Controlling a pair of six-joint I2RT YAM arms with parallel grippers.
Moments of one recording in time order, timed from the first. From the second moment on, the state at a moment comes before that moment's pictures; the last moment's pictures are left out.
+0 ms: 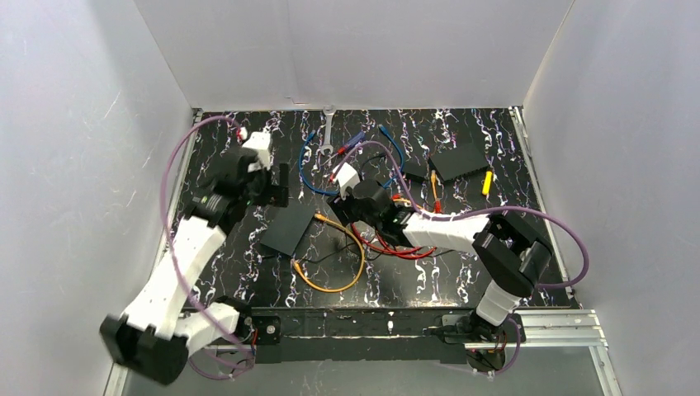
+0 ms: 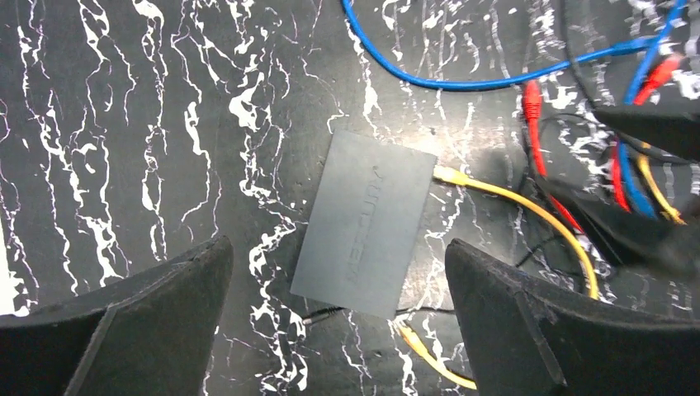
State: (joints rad) left arm -0.36 1.15 1.14 -0.75 -0.16 -0.11; right arm 0.96 1.67 0.90 0.37 0.15 -0.07
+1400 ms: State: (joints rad) left arm -0.34 0.84 0.94 -0.66 0.01 -0.16; right arm 0.58 1.39 0.85 -0.28 0.27 -0.03
